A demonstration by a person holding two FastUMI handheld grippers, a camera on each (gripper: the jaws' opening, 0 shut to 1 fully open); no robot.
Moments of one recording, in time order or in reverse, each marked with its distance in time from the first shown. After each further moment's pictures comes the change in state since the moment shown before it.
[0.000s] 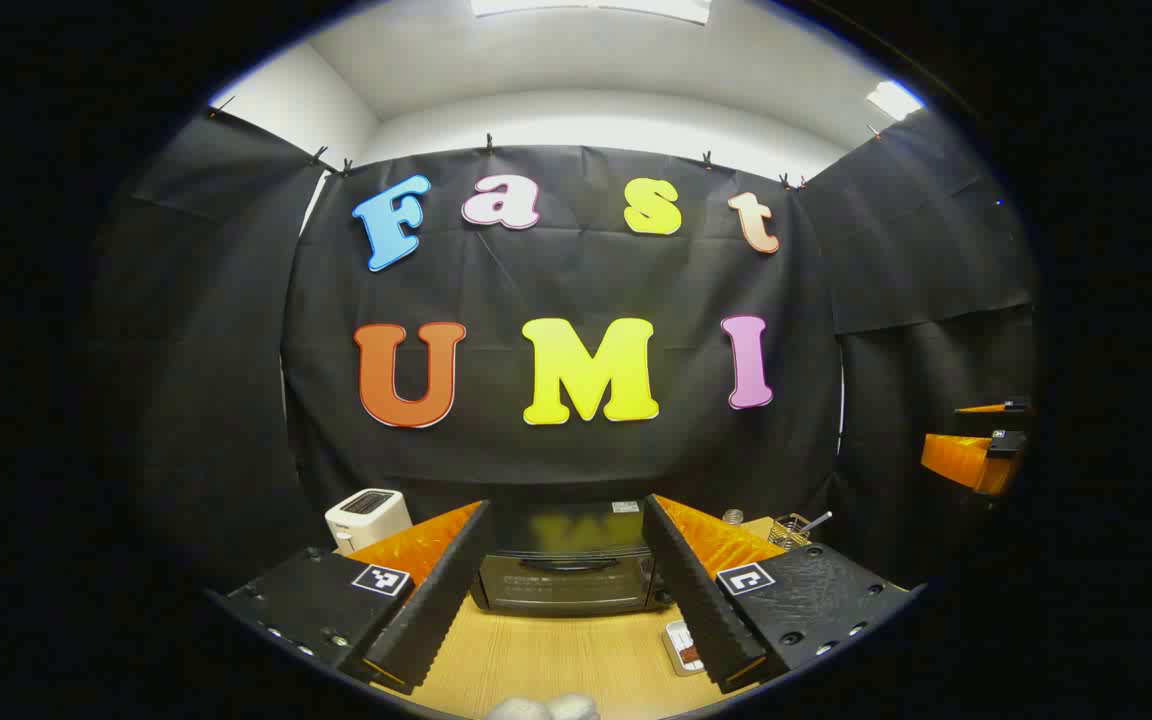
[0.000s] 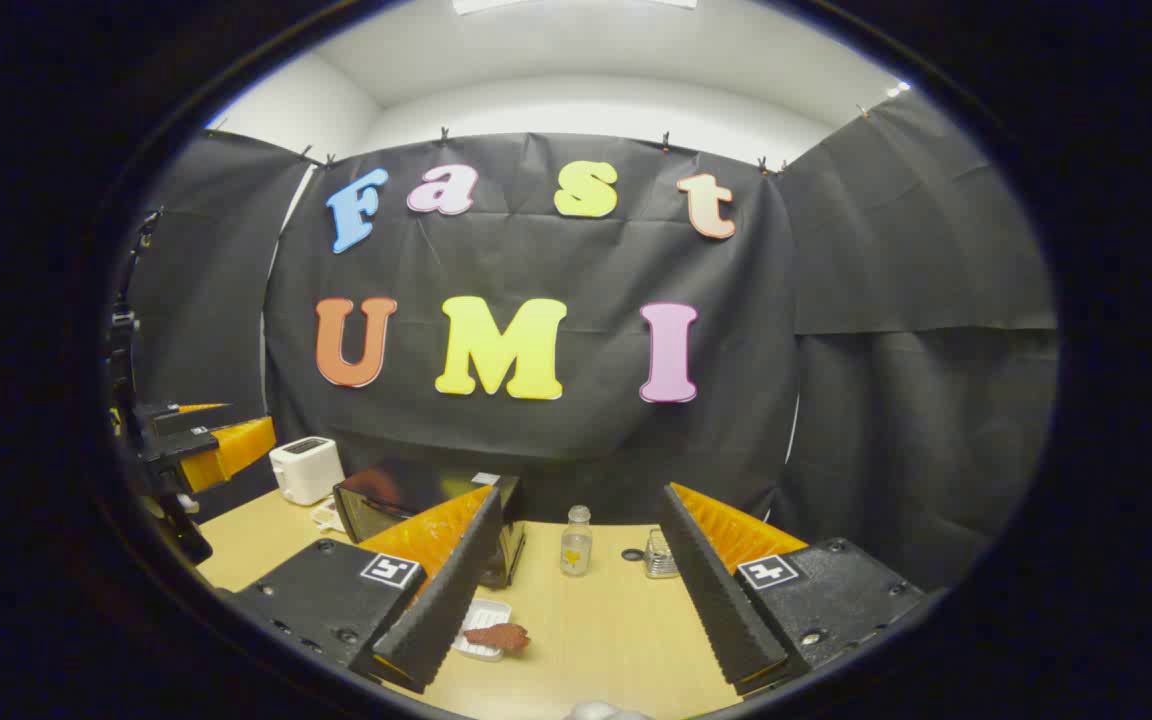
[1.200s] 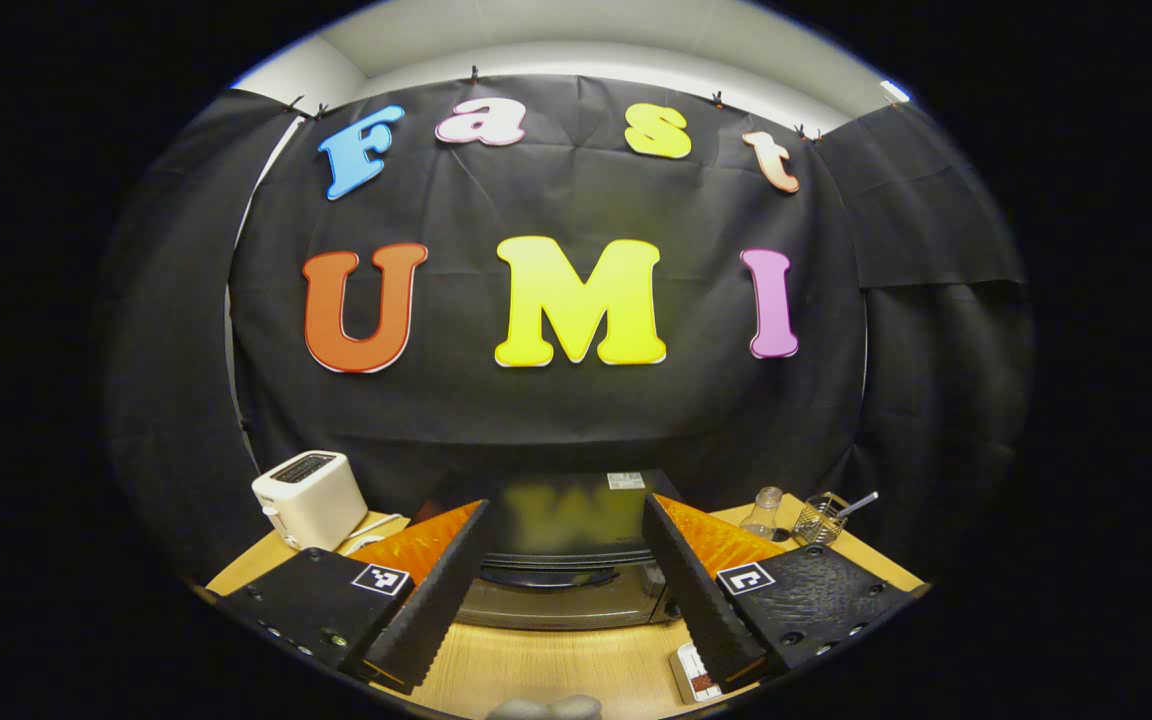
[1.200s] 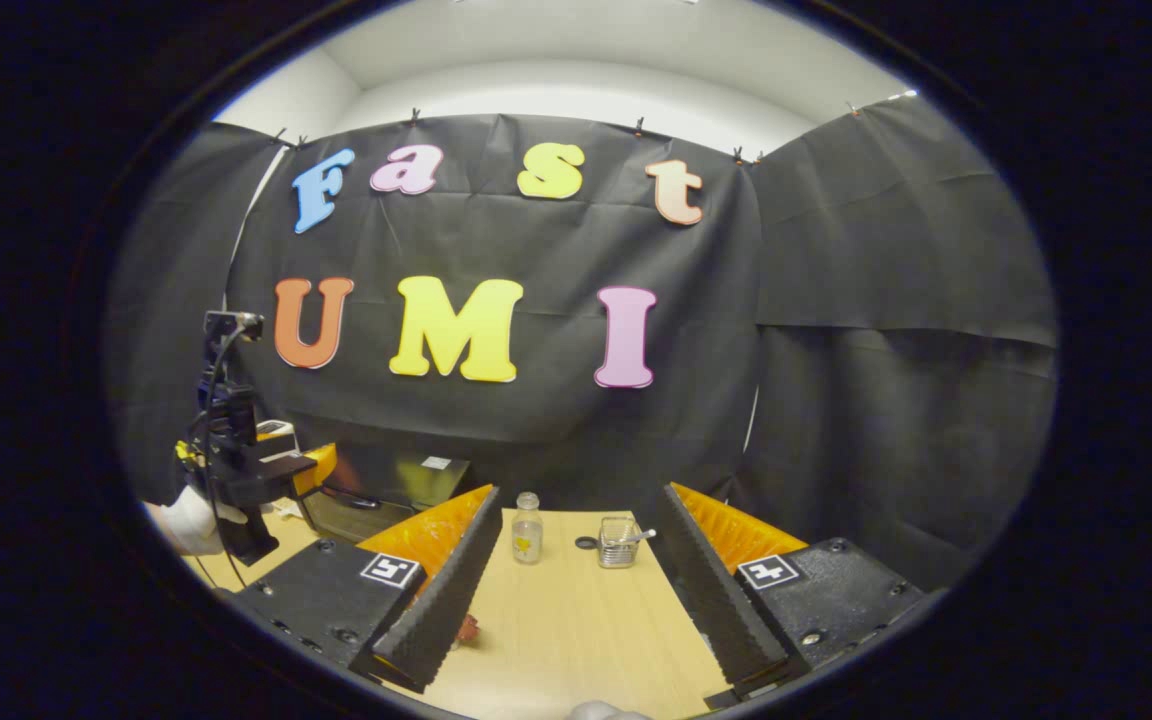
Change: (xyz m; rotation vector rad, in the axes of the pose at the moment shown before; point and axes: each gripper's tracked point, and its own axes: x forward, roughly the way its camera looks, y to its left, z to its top) left arm 0.161 -0.019 -0.112 -0.019 0.178 -0.027; right arm 0.001 -0.053 0.002 -0.015 0.072 -0.129
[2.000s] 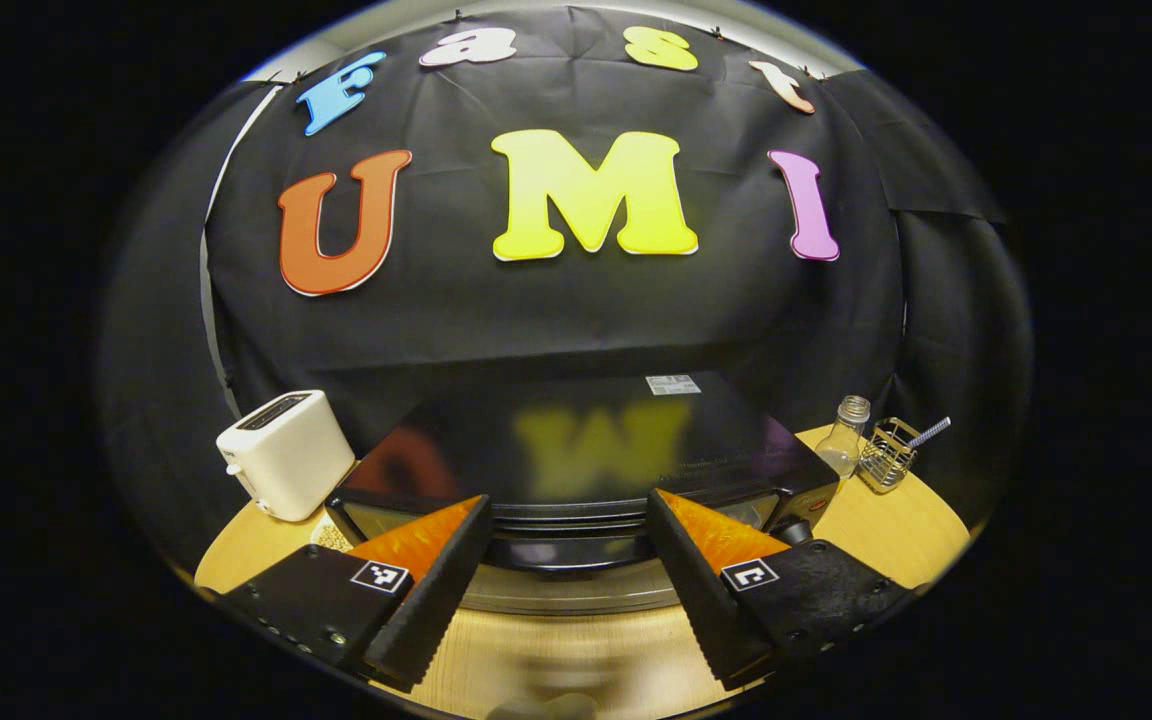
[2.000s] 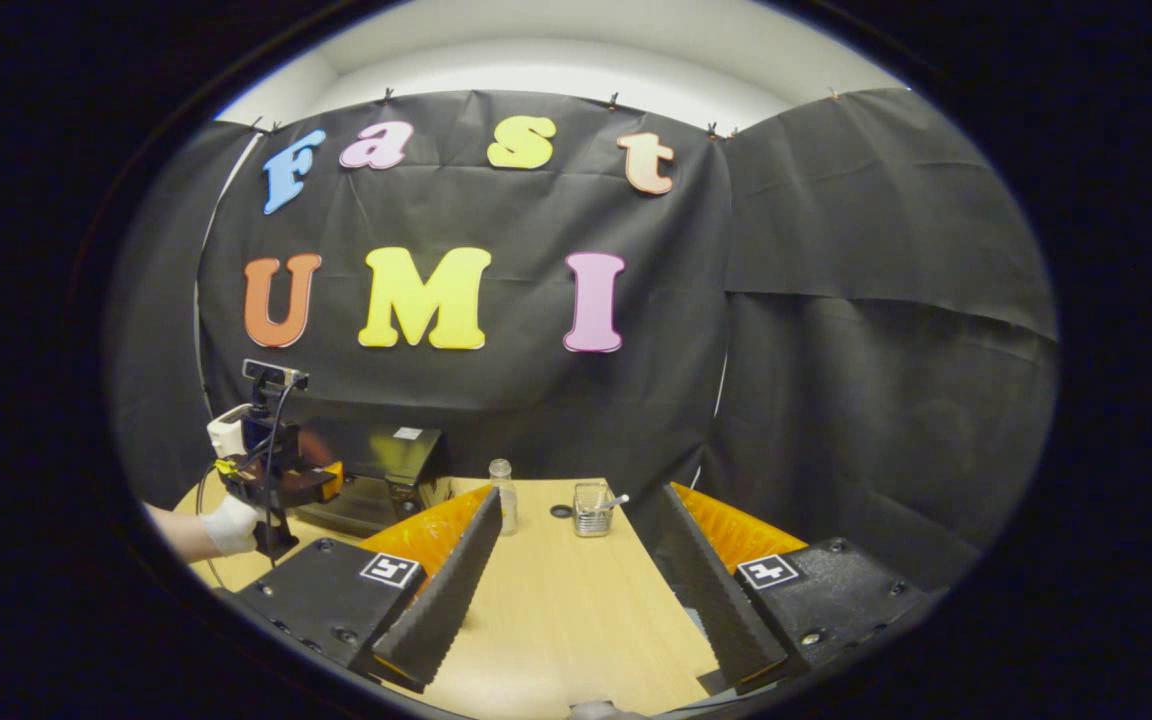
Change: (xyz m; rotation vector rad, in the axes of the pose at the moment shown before) left arm 0.062 0.022 -0.087 0.039 0.169 0.036; right arm -0.008 -0.007 -0.026 0.020 0.087 -0.071
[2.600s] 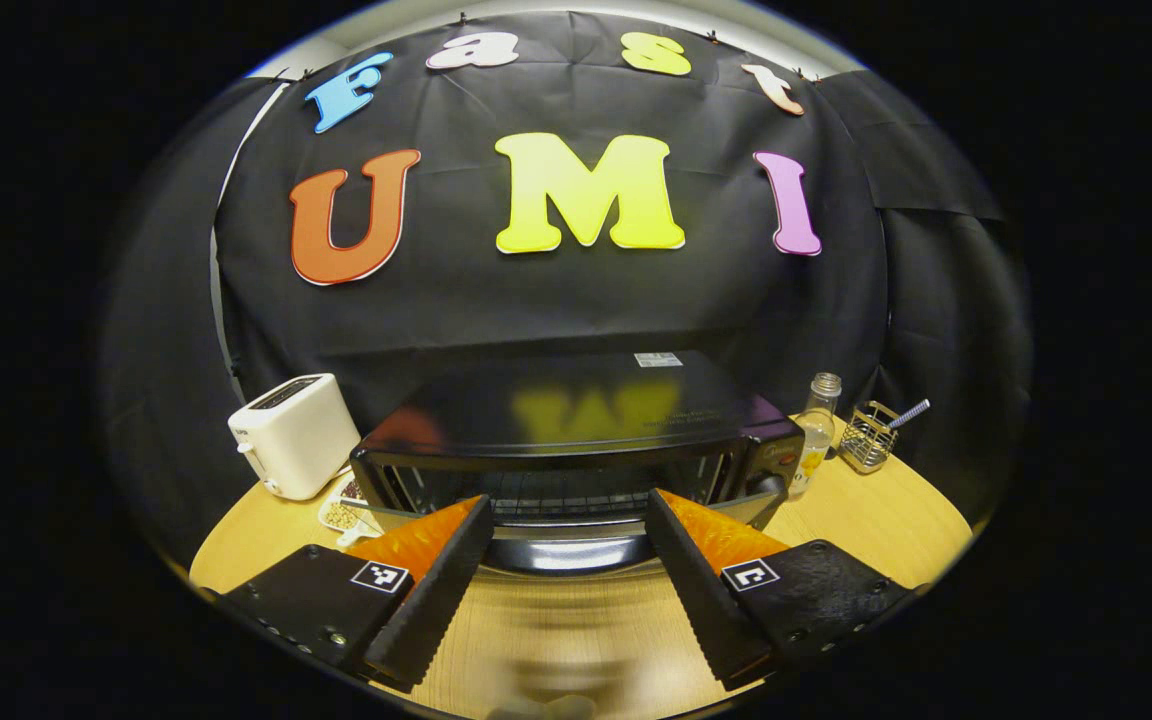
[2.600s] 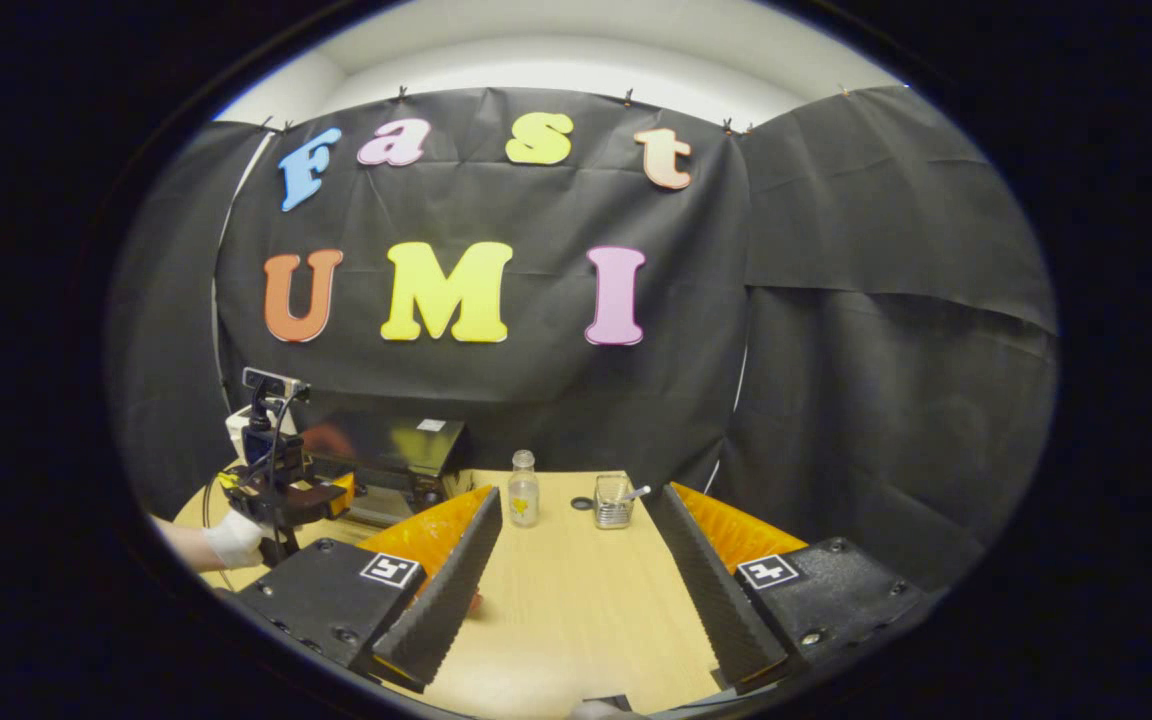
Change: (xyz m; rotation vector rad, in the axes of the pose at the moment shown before) left arm -0.050 -0.002 -0.030 0.003 0.014 -0.023; right arm -0.014 0.019 -0.013 -0.014 0.021 0.057
